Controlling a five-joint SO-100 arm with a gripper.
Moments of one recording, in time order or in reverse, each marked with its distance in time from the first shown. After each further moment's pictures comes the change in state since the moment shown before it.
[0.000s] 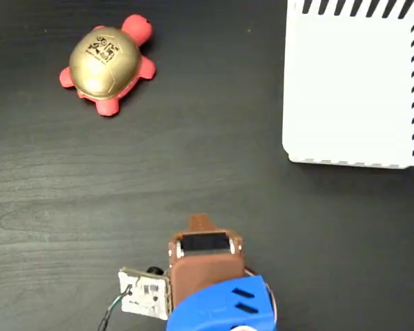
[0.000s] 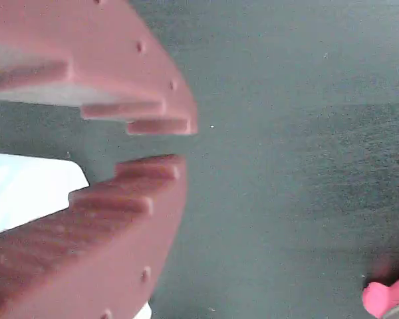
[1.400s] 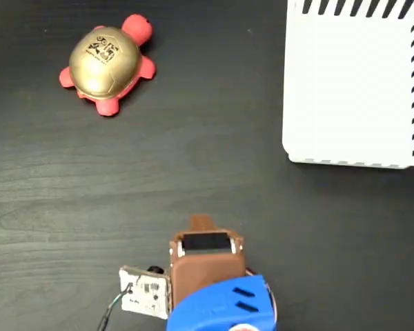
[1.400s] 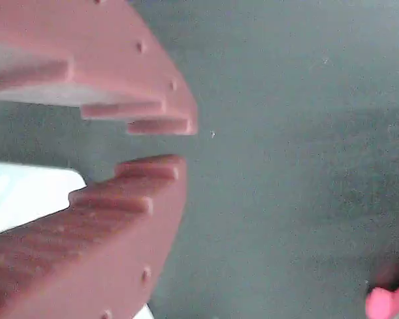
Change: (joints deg) arm 0.1 -2.8 0.0 -0.8 0.9
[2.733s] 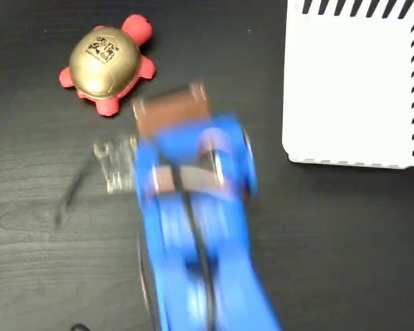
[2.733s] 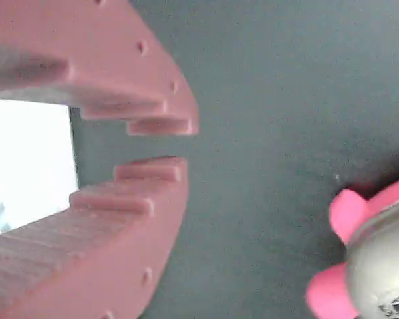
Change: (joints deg) arm -1.5 -77.1 -54.3 -12.6 -16.9
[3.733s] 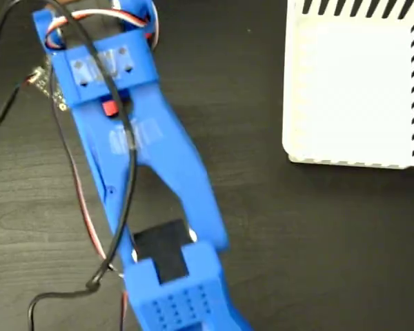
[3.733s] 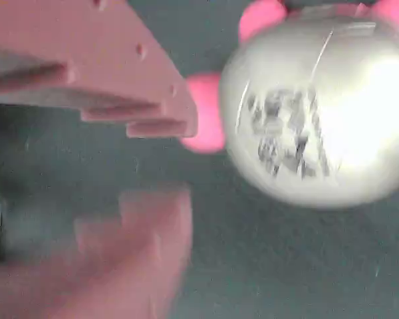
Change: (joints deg) arm -9.1 -46.8 -66.5 23.6 -20.7
